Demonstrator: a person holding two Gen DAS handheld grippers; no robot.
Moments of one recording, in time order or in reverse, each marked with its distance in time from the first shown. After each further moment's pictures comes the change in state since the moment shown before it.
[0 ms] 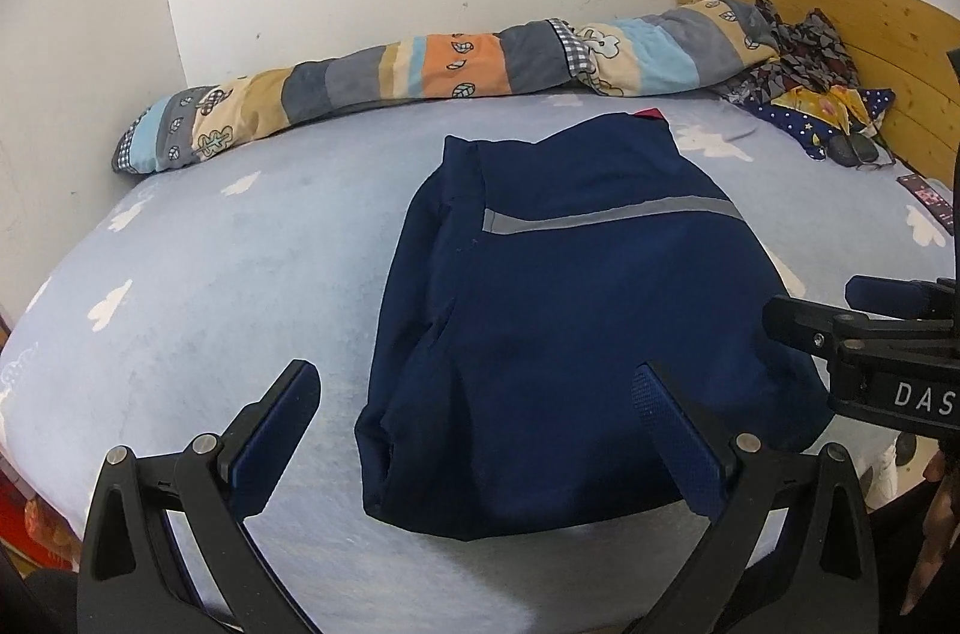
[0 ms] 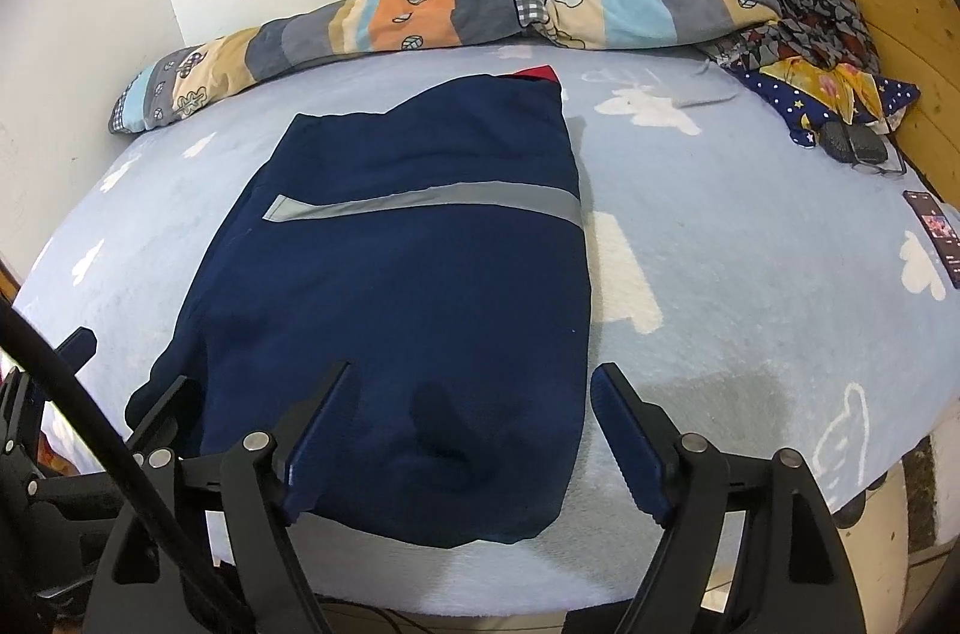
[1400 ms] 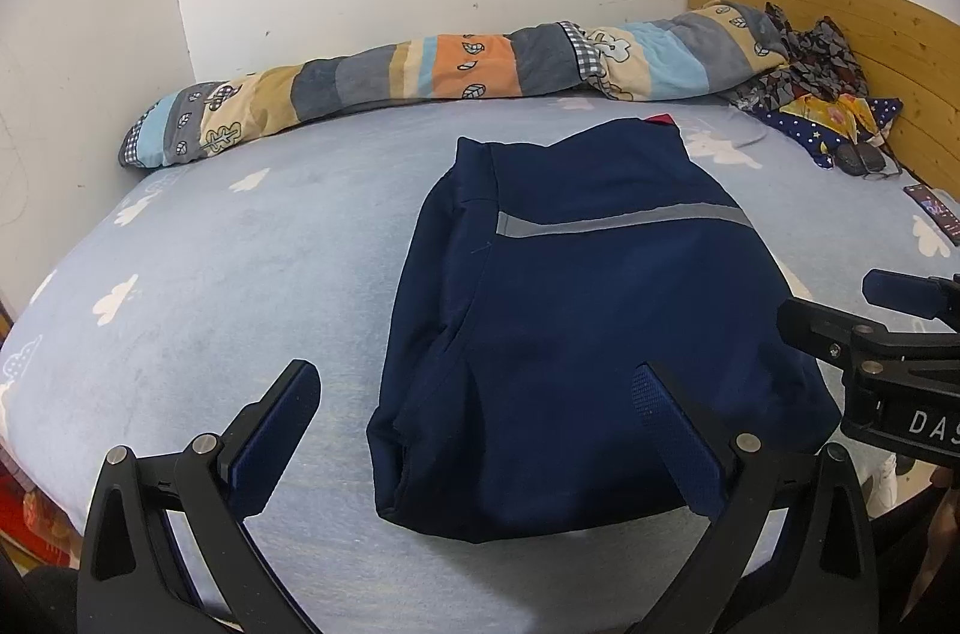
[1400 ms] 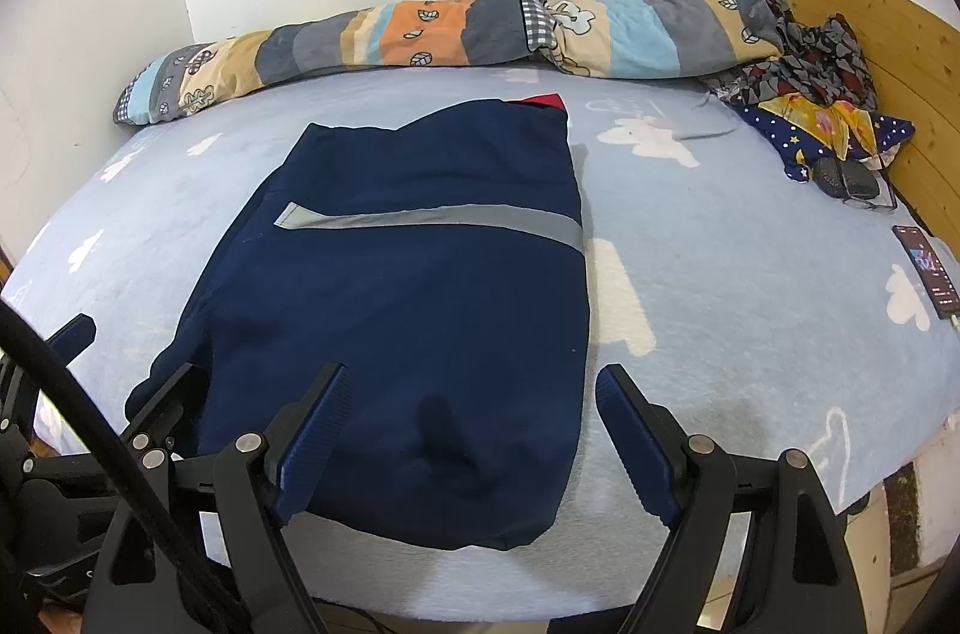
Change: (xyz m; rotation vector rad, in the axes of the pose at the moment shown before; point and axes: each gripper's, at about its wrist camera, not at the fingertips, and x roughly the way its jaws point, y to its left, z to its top) left arm 0.002 0.005 0.002 -0.014 -0.002 0.007; right arm -0.011 0.011 0.001 -0.055 -0.047 -0.032
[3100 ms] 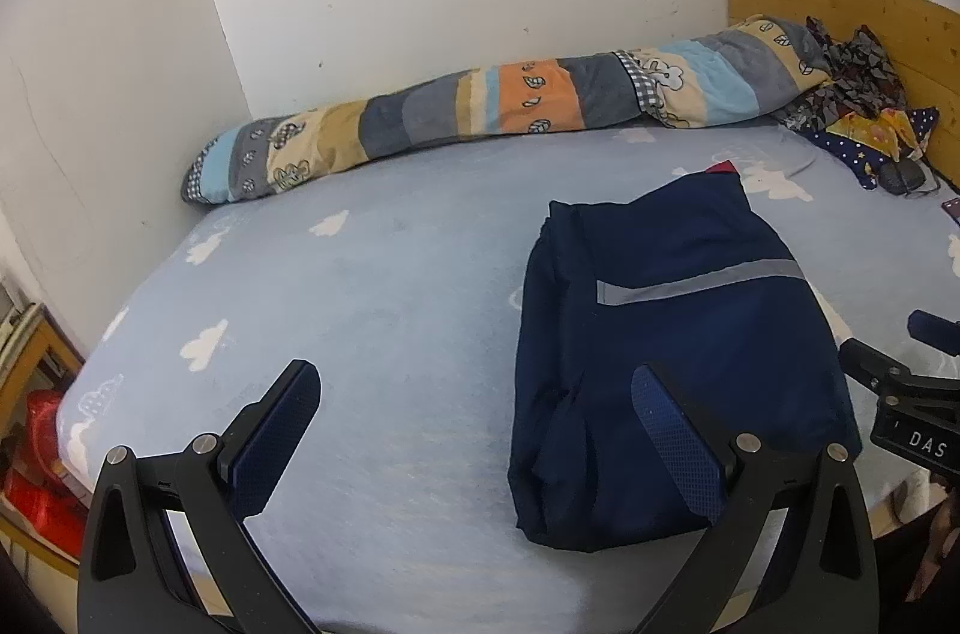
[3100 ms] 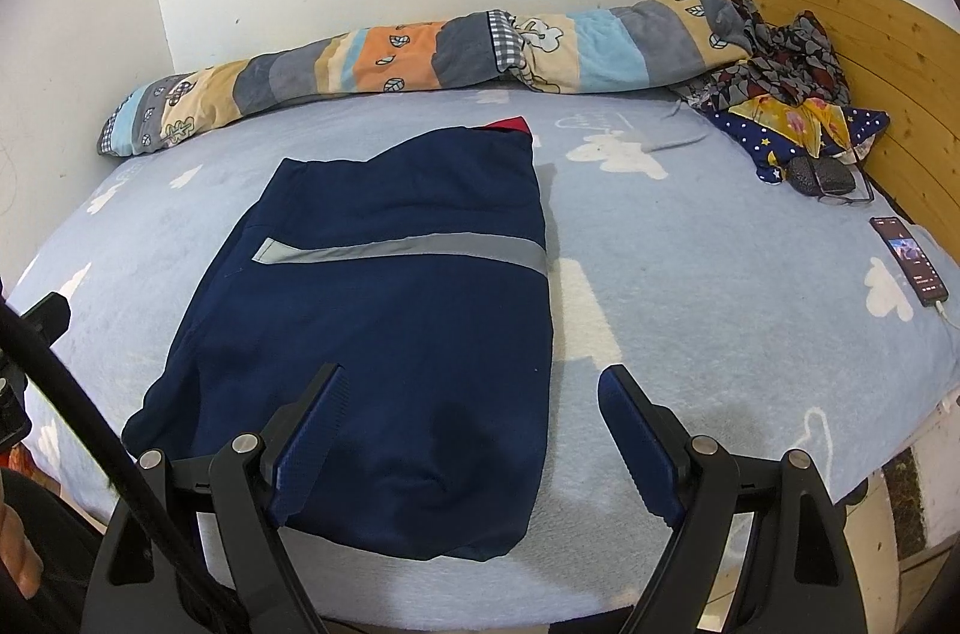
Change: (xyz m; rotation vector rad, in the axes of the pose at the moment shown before) left arm -0.048 0.034 0.043 0.017 -0.018 0.148; right arm -0.010 -0.017 0.004 0.047 -0.048 -0.030
